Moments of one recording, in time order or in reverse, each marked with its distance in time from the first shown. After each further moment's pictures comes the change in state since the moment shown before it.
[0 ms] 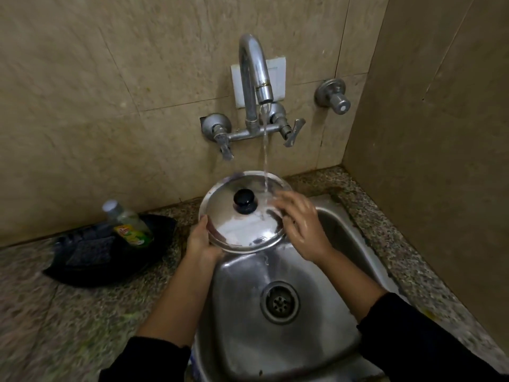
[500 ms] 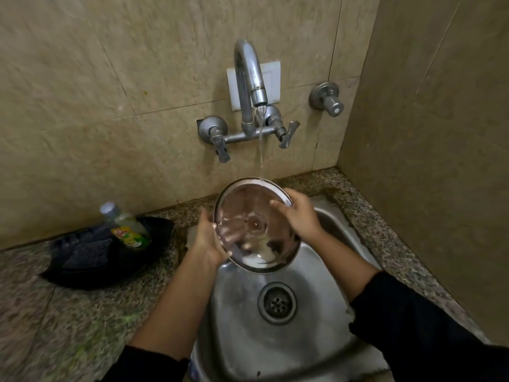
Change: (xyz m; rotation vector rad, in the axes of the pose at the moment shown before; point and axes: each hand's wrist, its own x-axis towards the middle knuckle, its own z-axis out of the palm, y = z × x) left_hand -0.007 -0.005 0.007 0.212 -0.099 -0.068; right_hand 0.034 -0.016 -0.006 0.377 0.040 0.470
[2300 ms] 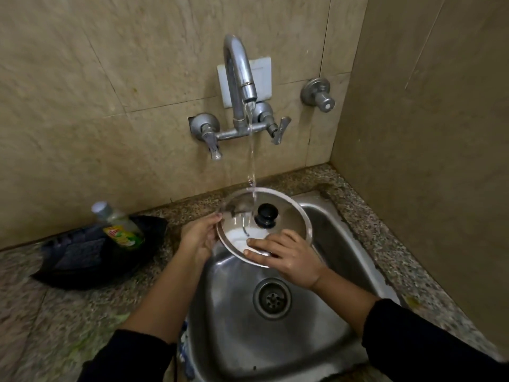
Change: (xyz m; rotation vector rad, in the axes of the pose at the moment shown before) left_hand 0.000 0.001 -0.006 0.234 0.123 0.196; right_hand -0.067 0.060 0.000 -0.867 -0.069 -1.134
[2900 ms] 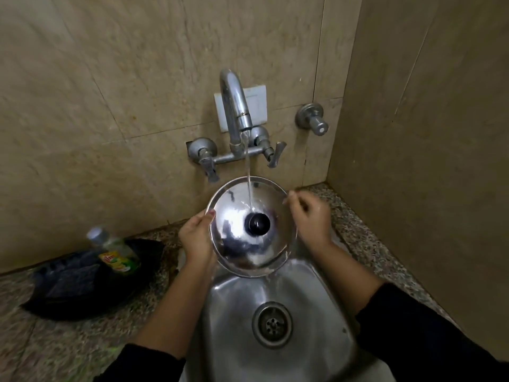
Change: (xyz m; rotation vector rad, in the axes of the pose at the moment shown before) left_hand -0.001 0.016 0.031 -0.188 0.118 0.435; right_hand 0.064 0.072 -0.034 0.464 0.387 0.982
